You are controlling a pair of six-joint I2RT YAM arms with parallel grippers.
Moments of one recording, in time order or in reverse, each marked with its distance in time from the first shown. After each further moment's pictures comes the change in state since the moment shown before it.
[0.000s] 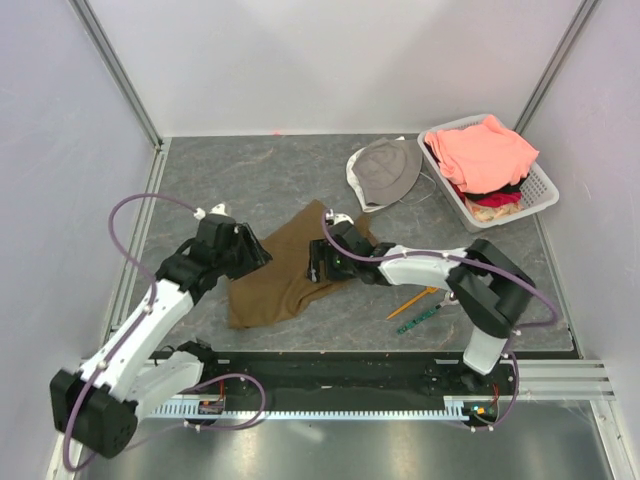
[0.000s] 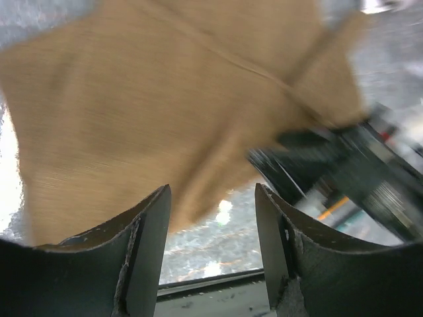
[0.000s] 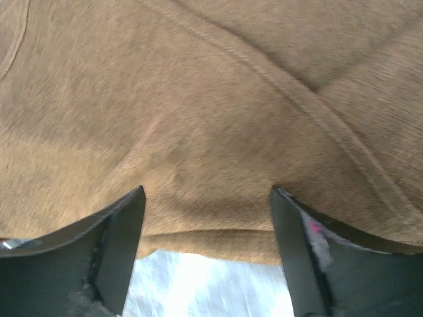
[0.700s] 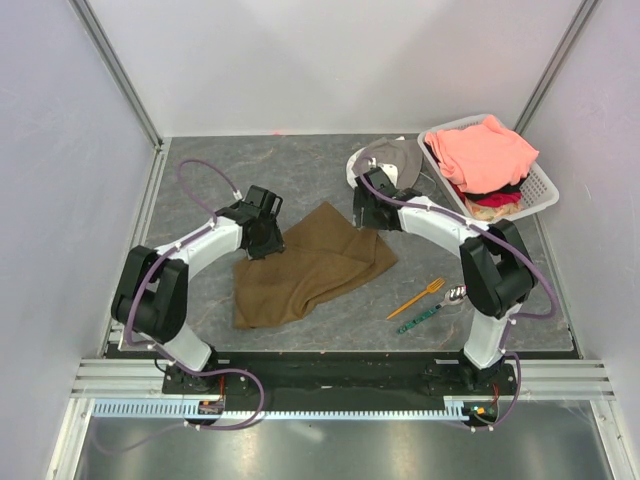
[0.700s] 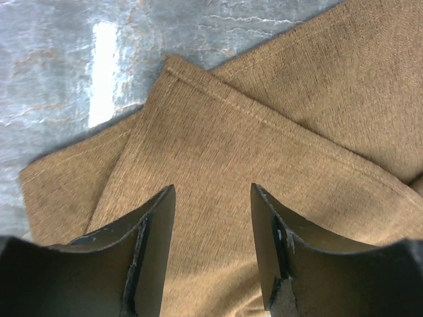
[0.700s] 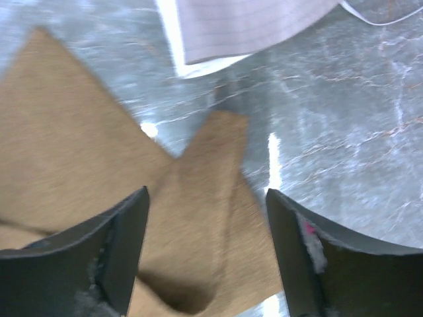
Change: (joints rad) left arm 0.000 0.690 0.236 0.100 -0.093 0.119; right arm -0.296 0.028 0.318 -0.457 0.316 -0.127
